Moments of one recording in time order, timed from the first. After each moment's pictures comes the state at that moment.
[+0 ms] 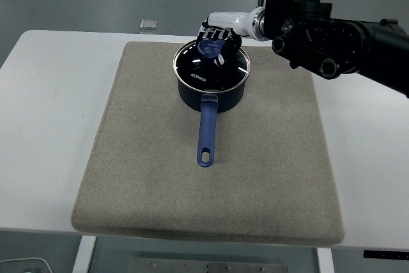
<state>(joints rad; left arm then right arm) 0.05 0.00 -0.01 -0.11 0.12 -0.06 0.08 1.58 0.00 -0.30 0.66 -0.77 0.19 0.00</state>
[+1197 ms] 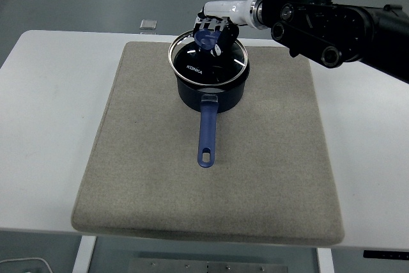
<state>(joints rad) 0.05 0.00 -0.01 -0.11 0.12 -0.06 0.08 1.63 0.00 -0.30 0.66 -0.75 0.23 0.00</state>
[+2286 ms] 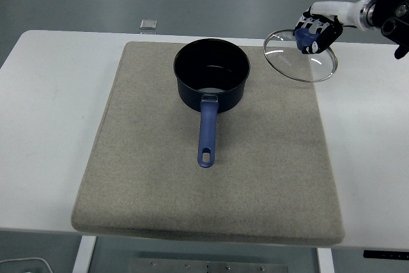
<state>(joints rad) 0.05 0.00 -0.01 -0.11 0.12 -0.06 0.08 1.54 -0.36 -0.35 0.71 -0.77 0.26 0.03</state>
